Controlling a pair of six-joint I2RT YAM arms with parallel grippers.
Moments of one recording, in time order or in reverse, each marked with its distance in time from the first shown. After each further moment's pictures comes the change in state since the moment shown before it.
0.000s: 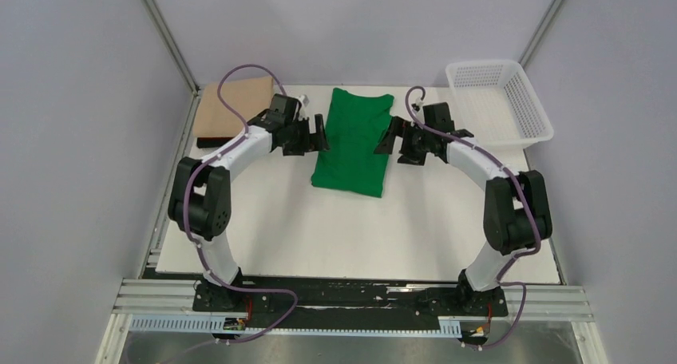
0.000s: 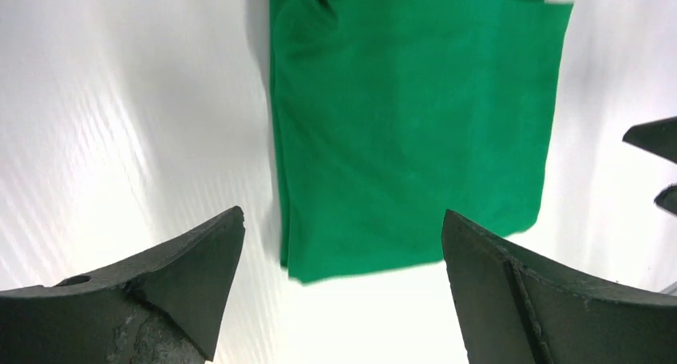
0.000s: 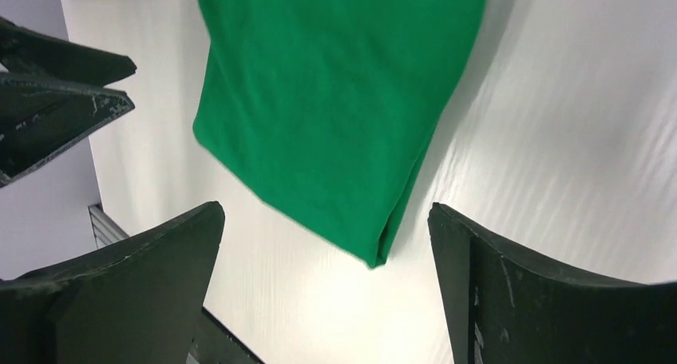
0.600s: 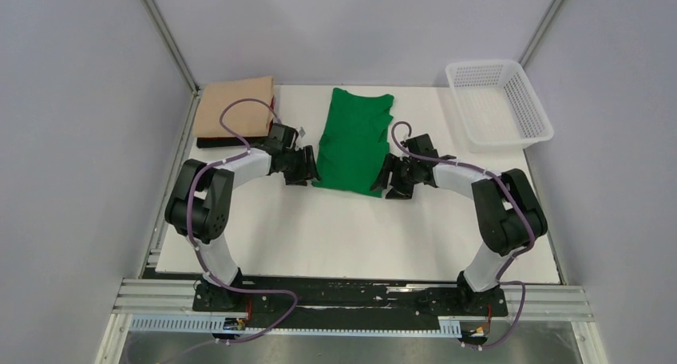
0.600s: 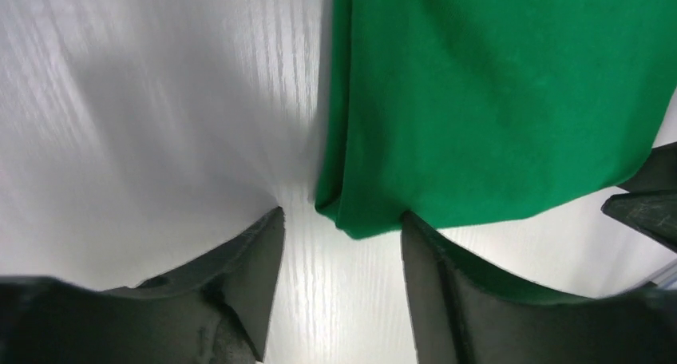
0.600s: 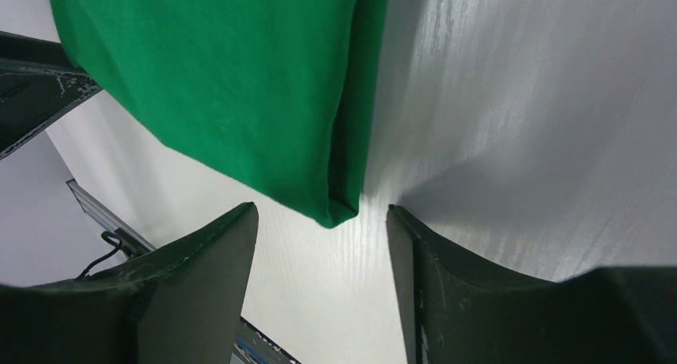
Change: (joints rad) left arm 0.000 -0.085 -0.360 0.122 0.050 -0.068; right arm 0.128 -0.055 -0.308 0.079 0.020 0.138
